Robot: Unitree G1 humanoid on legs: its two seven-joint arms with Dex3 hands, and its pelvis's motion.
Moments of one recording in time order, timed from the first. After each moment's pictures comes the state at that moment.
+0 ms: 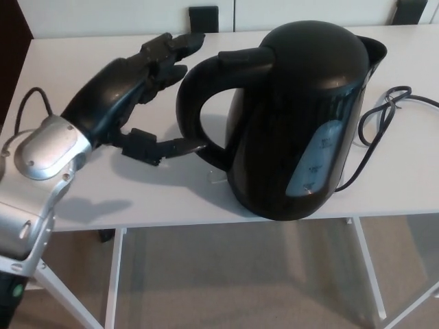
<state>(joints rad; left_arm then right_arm) -0.46 0.50 -0.21 -0.04 -0.11 0.22 -0.32 0.23 -0.28 0.10 0.77 -0.20 -0.31 -0.09</state>
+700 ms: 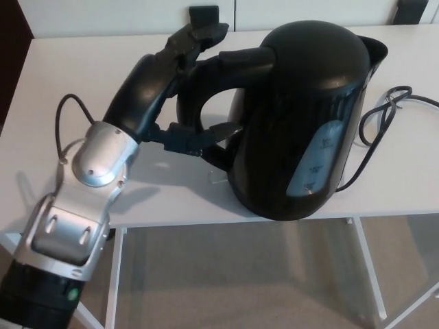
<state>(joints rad) -0.46 0.29 -0.22 0.00 0.07 0.23 -0.14 0.23 -0.29 0.10 0.74 -0.21 -0.30 -0.08</state>
